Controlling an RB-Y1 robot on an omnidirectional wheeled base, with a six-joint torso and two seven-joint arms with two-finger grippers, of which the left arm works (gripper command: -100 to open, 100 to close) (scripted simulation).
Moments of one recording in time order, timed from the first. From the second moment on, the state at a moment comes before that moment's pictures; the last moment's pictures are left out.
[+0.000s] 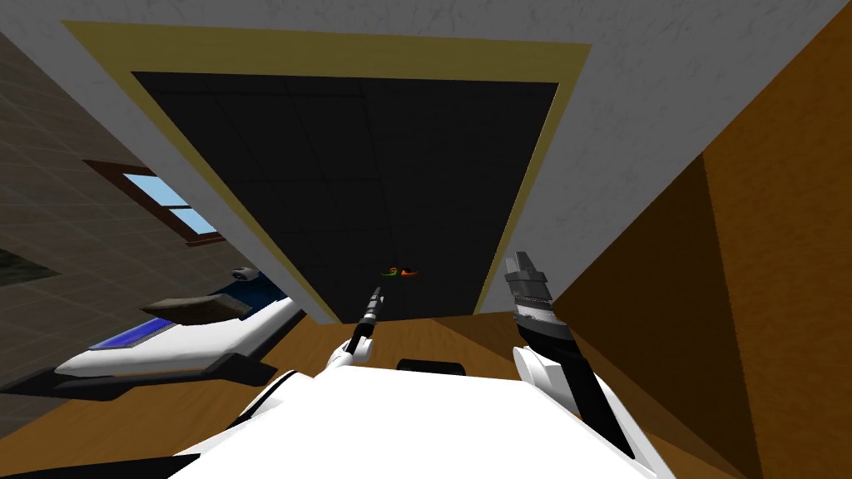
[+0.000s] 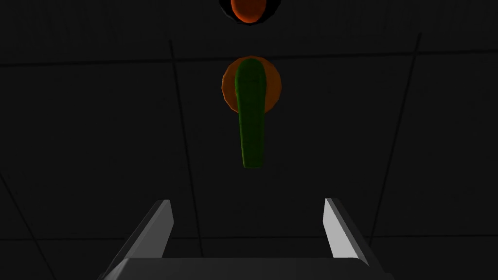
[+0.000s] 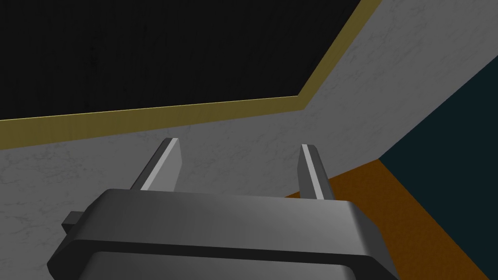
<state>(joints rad) -0.21 0.27 -0.10 -0.44 0.28 -0.91 0.12</state>
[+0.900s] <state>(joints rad) -0.12 0.31 0.04 -0.50 0.28 -0.86 0.11</state>
